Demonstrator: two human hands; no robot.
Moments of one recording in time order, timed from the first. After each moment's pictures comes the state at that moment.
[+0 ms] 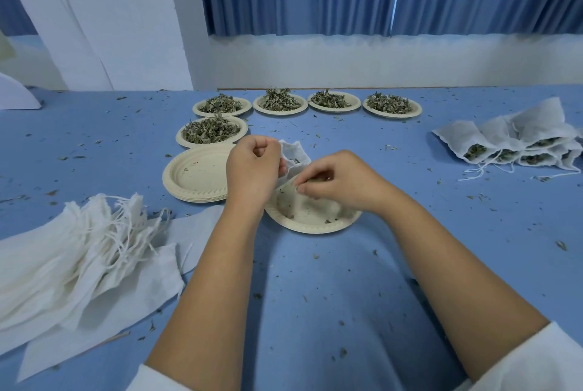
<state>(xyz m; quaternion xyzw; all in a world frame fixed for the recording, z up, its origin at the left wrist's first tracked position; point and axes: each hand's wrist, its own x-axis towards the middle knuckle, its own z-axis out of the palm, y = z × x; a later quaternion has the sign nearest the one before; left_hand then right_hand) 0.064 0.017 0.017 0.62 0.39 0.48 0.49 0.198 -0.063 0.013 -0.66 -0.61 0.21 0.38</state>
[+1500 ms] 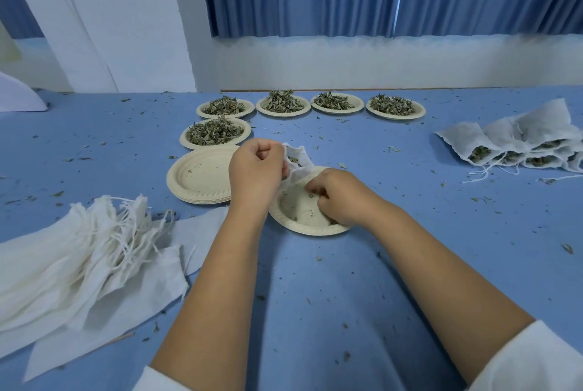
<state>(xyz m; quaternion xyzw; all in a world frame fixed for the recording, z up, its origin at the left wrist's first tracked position) 0.064 0.018 0.016 0.61 0.40 0.48 0.49 0.200 -0.046 -0.013 -0.78 -0.61 0.09 0.14</state>
